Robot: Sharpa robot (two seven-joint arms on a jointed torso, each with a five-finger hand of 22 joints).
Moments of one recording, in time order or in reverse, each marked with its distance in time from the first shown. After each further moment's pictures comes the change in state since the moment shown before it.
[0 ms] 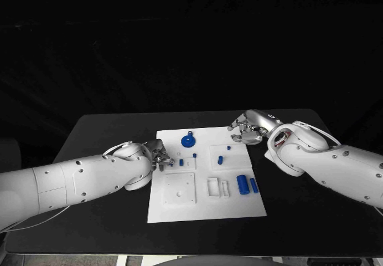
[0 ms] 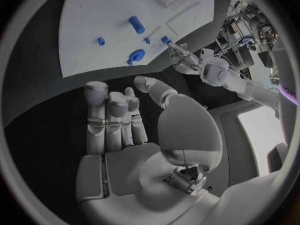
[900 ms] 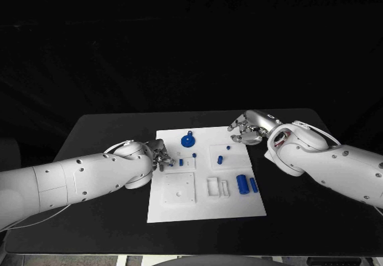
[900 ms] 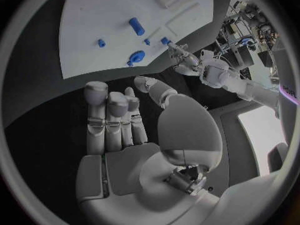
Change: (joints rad) left arm 0.005 0.006 0.003 0.001 -0.014 0.043 -0.009; left_hand 0.012 -0.001 -0.003 0.002 0.004 0.010 0.006 -0.004 -0.005 0.009 0.009 0.000 -0.002 0.000 0.003 0.000 -0.004 0.000 0.000 0.000 0.000 0.000; right arm -0.002 -0.001 0.000 0.000 0.001 0.009 0.000; right_hand 0.000 0.000 0.000 0.000 0.000 0.000 0.000 0.000 0.000 0.000 0.000 0.000 0.000 0.000 0.000 0.000 0.000 0.000 0.000 0.000 0.000 0.000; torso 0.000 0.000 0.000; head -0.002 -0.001
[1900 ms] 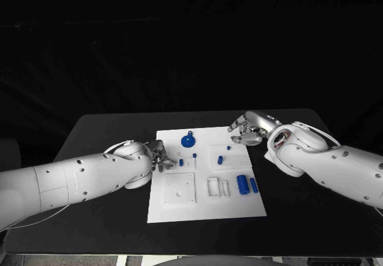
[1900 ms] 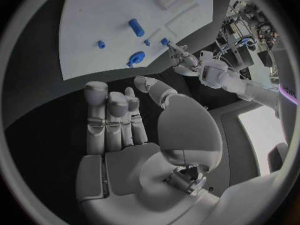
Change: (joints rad) left arm -0.002 0.002 -0.003 -0.013 -0.010 0.021 -0.004; left_hand 0.036 -0.046 -0.110 0.064 -0.129 0.214 -0.095 0.002 -0.004 -0.007 -0.007 0.000 -0.002 0.000 0.000 -0.008 -0.007 0.031 0.004 0.036 0.000 0.000; right arm -0.002 0.001 0.000 -0.002 0.001 0.004 0.001; right_hand 0.000 0.000 0.000 0.000 0.000 0.000 0.000 0.000 0.000 0.000 0.000 0.000 0.000 0.000 0.000 0.000 0.000 0.000 0.000 0.000 0.000 0.000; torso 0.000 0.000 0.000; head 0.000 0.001
